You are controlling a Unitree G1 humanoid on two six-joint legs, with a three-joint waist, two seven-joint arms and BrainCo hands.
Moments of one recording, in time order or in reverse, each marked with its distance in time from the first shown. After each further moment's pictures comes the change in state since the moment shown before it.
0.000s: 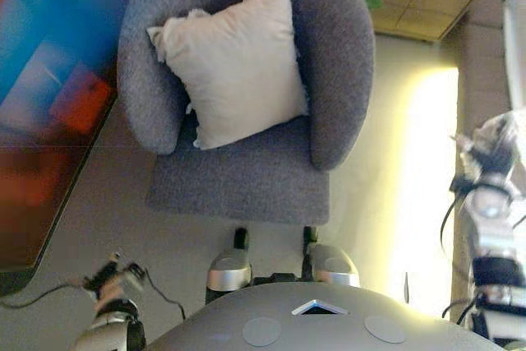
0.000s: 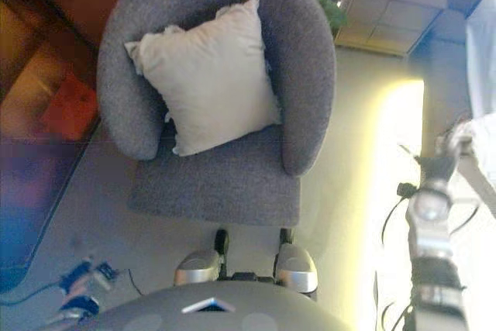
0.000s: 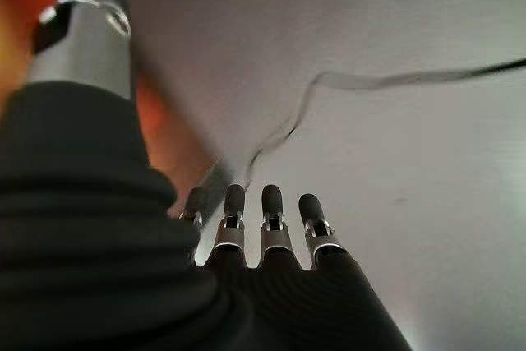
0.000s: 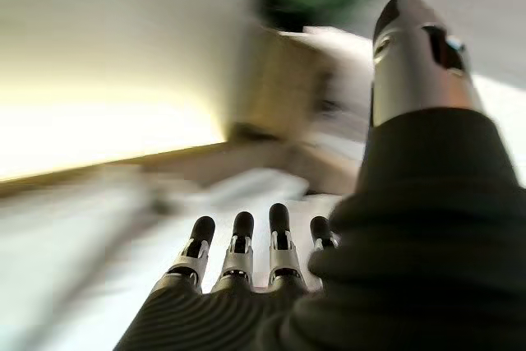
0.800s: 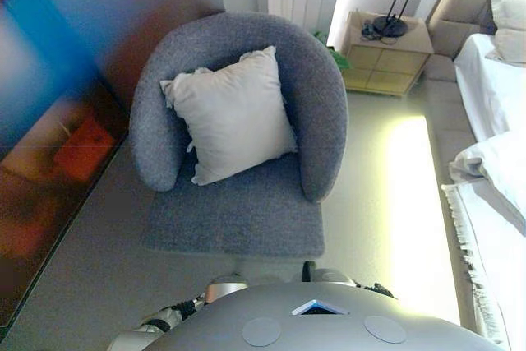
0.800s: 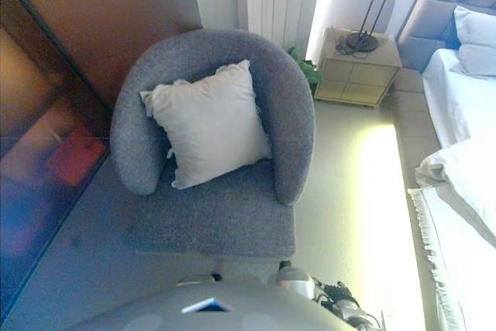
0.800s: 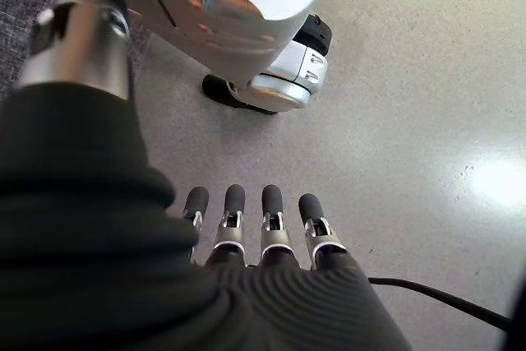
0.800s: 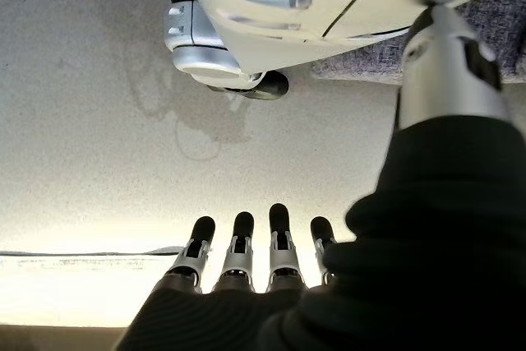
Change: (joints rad) left arm -0.014 -0.107 -0.291 0.112 0.103 0.214 -0.292; right arm 0.011 0.261 0.299 0.628 -0.022 0.088 0.096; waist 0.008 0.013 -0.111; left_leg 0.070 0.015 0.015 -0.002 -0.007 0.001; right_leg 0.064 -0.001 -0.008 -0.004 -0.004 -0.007
